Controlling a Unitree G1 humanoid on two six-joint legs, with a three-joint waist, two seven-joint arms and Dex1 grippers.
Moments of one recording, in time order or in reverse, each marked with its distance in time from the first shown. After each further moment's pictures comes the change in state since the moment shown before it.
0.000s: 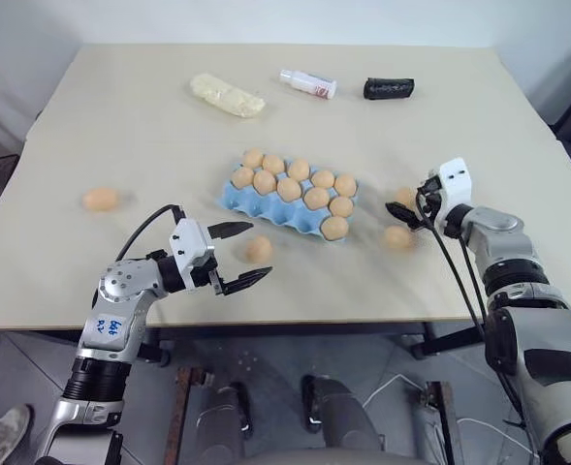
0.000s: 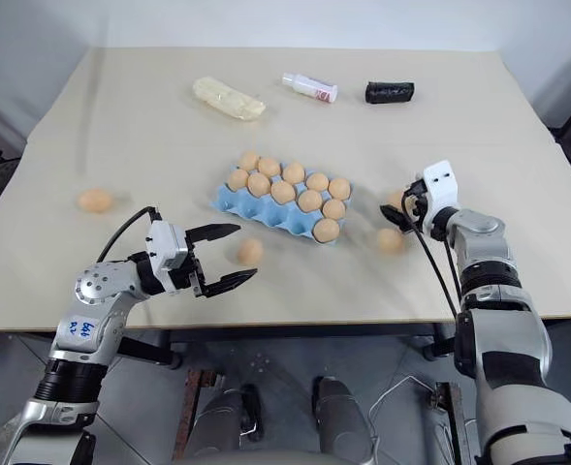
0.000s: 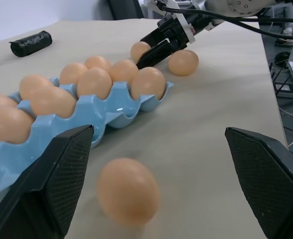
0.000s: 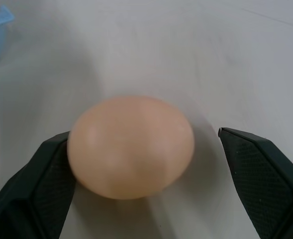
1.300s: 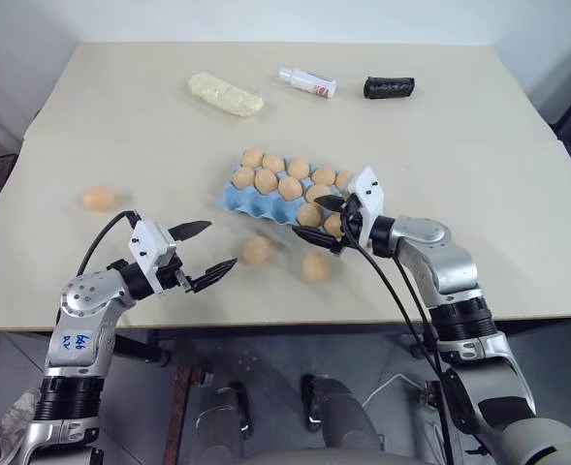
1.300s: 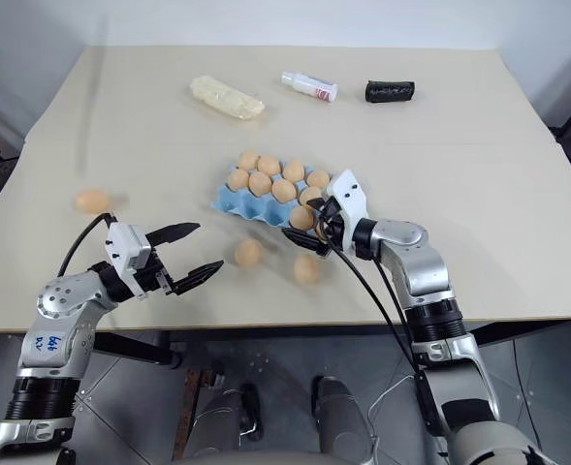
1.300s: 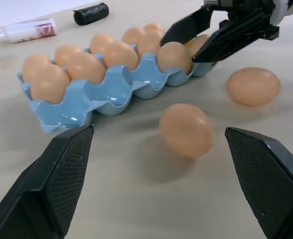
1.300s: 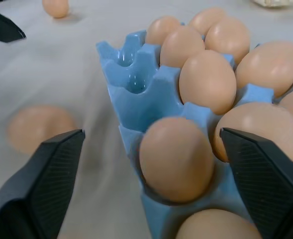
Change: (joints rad) left arm 0.105 0.048 0.136 -0.008 -0.016 0.029 0.066; right arm 0.304 0.217 0.166 -0.996 0.179 0.469 0.124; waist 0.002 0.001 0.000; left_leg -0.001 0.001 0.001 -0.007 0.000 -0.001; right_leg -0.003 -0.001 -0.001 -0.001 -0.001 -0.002
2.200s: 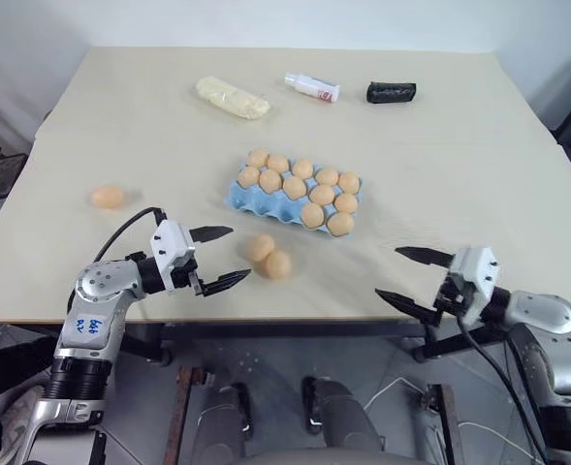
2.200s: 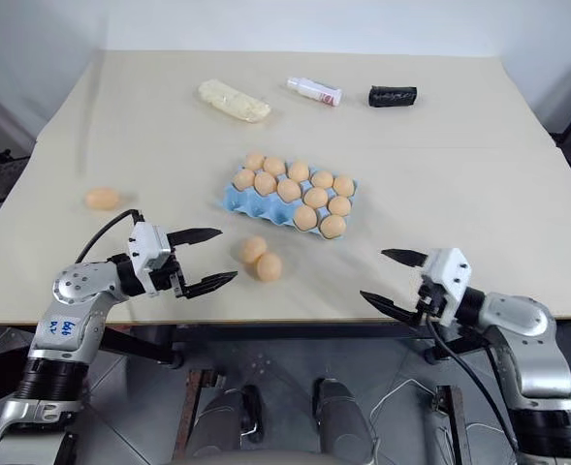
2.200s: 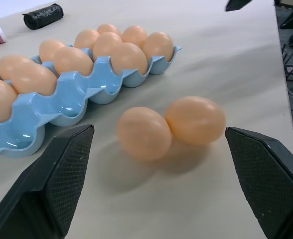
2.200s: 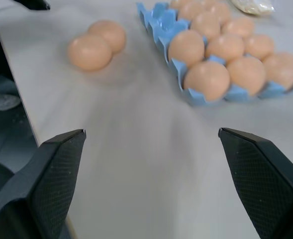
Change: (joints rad) left arm -0.076 0.048 -0.081 0.084 0.009 -0.039 -0.134; right arm 0.532 -0.277 -0.187 -0.352 0.148 -0.278 0.173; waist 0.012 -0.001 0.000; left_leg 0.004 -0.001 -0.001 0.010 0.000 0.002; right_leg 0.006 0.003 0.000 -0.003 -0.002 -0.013
